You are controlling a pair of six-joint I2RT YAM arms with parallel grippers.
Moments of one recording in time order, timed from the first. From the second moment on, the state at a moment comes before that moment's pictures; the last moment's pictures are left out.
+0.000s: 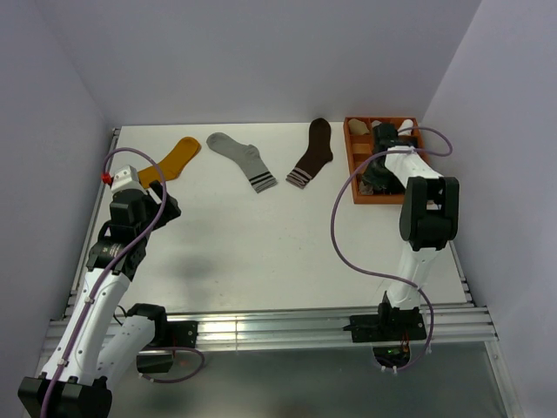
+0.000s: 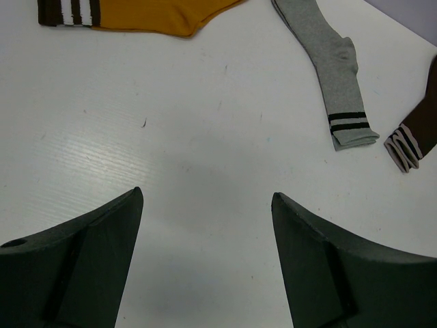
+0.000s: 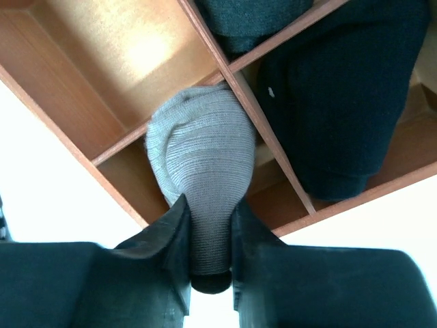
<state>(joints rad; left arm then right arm) -0.16 0.77 0.76 -0.47 -0.23 -0.51 -0.02 1.96 1.49 -0.70 0.16 0.56</state>
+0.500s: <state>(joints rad) -0.16 0.76 0.76 -0.47 -0.23 -0.51 0.06 2.00 1.45 -0.64 0.30 0.56</state>
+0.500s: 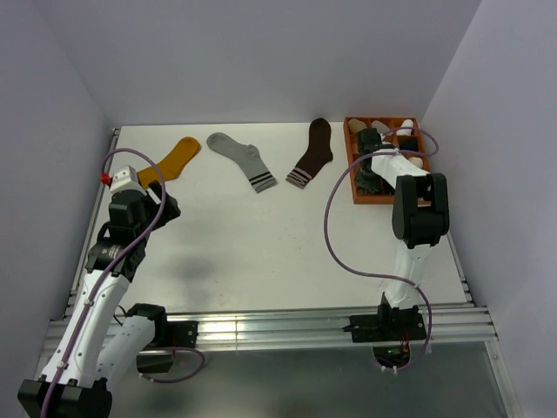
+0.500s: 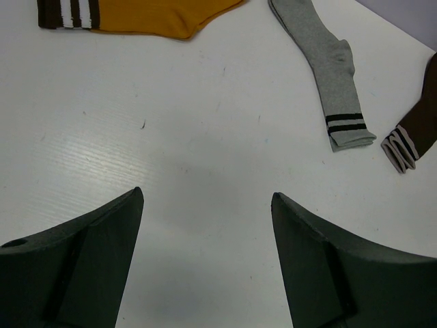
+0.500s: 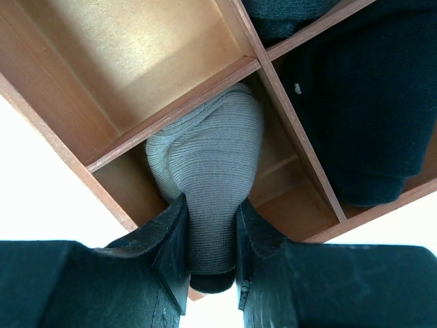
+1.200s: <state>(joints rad) -0.16 0.75 0.76 -0.47 -0.22 -0.51 0.08 1.92 1.45 -0.70 0.29 0.52</state>
